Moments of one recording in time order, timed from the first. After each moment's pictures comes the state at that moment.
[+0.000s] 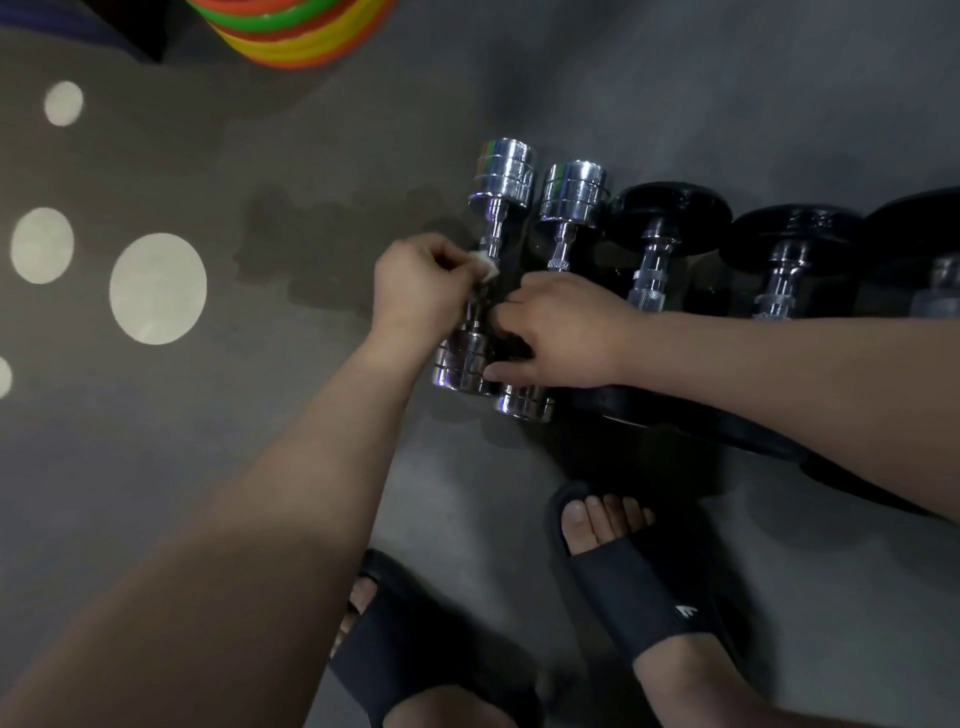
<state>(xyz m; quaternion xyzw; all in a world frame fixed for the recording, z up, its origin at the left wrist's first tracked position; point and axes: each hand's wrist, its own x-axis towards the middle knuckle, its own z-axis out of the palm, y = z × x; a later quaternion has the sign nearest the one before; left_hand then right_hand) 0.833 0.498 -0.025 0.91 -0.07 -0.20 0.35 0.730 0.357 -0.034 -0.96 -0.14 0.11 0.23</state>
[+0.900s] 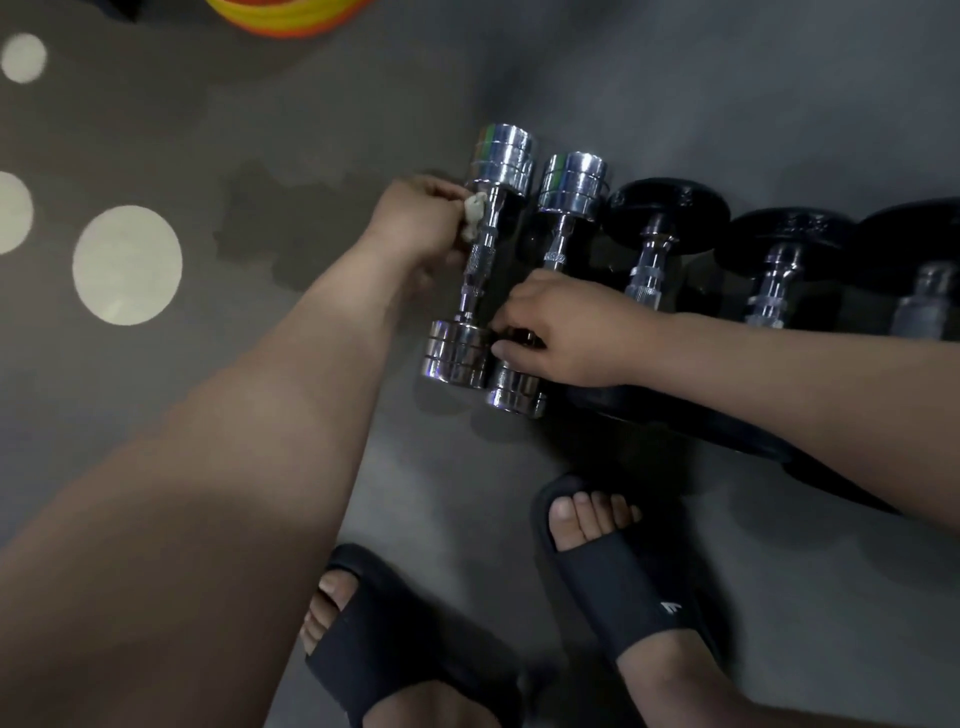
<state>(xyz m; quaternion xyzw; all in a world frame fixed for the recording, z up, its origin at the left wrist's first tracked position) 0.871 0.472 -0.034 0.77 0.09 -0.36 0.52 0.722 0.350 -0.029 -0.93 -0.12 0.16 0.30</state>
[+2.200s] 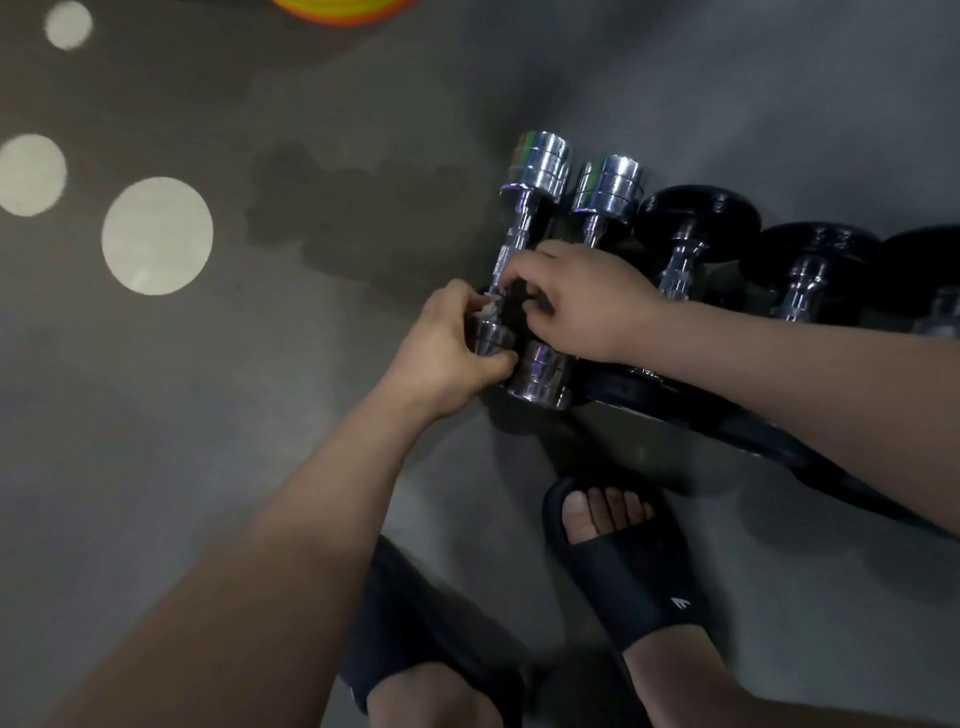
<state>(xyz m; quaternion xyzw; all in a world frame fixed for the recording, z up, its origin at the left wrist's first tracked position) 0.779 0.556 -0.030 0.87 -0.13 -0.32 0.35 0.743 0.363 -0.029 -0.95 -0.03 0.12 0.29</state>
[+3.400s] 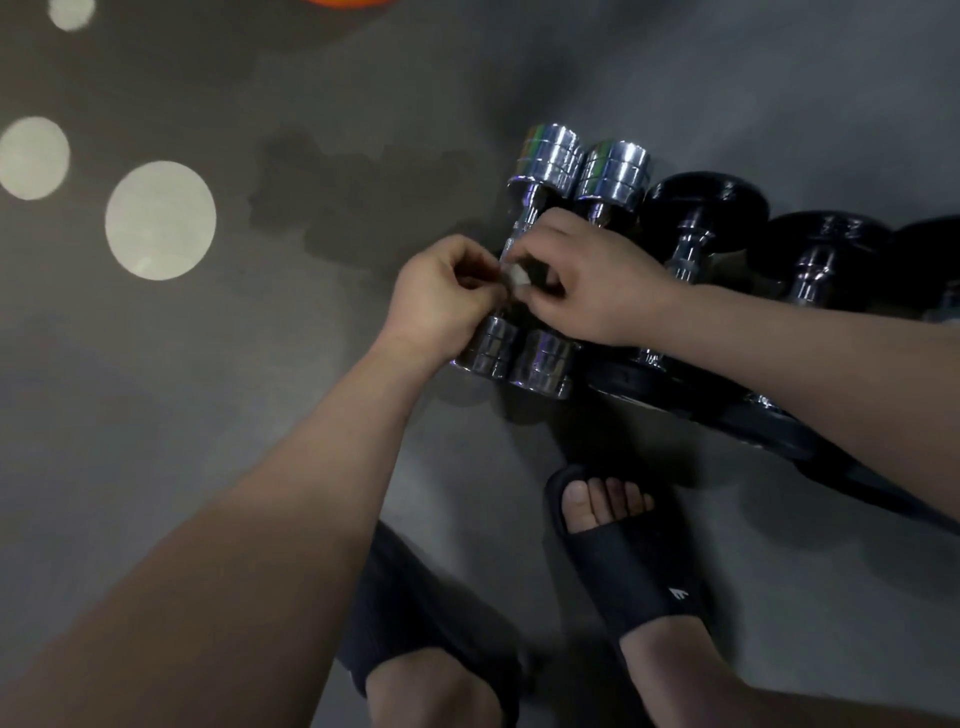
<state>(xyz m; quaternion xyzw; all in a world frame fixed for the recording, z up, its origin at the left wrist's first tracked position) 0.798 0.536 -0.018 0.84 -0.05 -0.28 0.47 0.743 0.355 -0.032 -0.94 -0.07 0.06 0.34</state>
